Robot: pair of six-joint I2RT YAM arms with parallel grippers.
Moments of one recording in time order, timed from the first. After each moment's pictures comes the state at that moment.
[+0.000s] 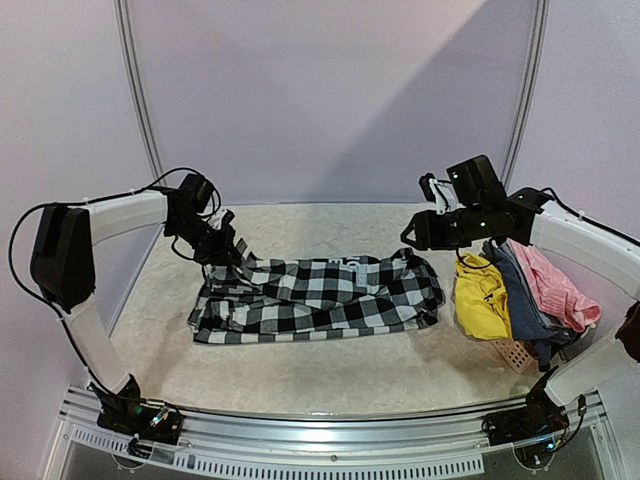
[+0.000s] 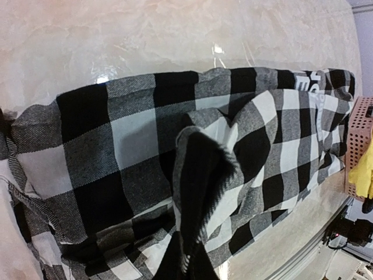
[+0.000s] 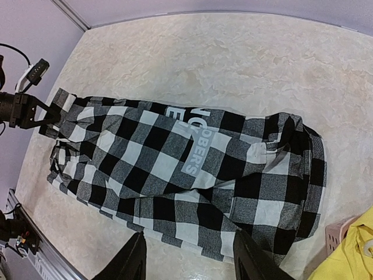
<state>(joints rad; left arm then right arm) -0.28 1.80 1.35 -0.72 0.39 -0.35 0.60 1.41 1.24 -0.56 -0.09 0.42</state>
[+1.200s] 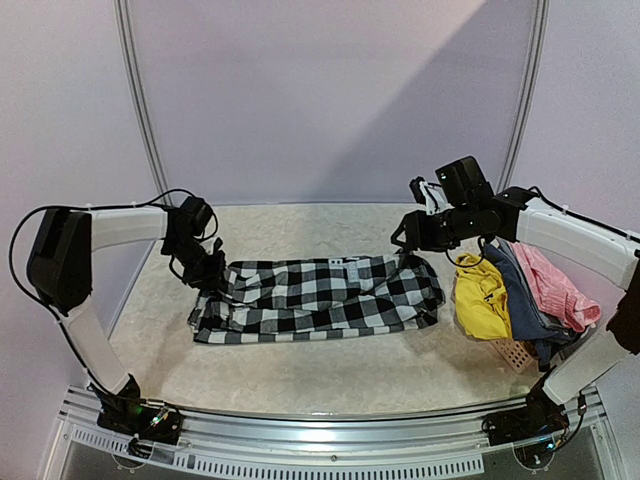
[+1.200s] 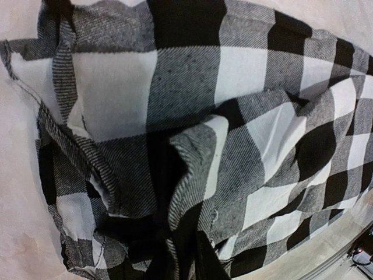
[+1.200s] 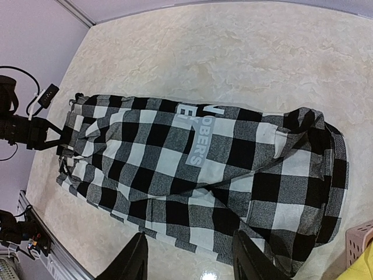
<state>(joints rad) -0.28 1.77 1.19 -0.75 0.23 -0.39 0.60 1.49 1.26 -0.53 -0.14 0.47</state>
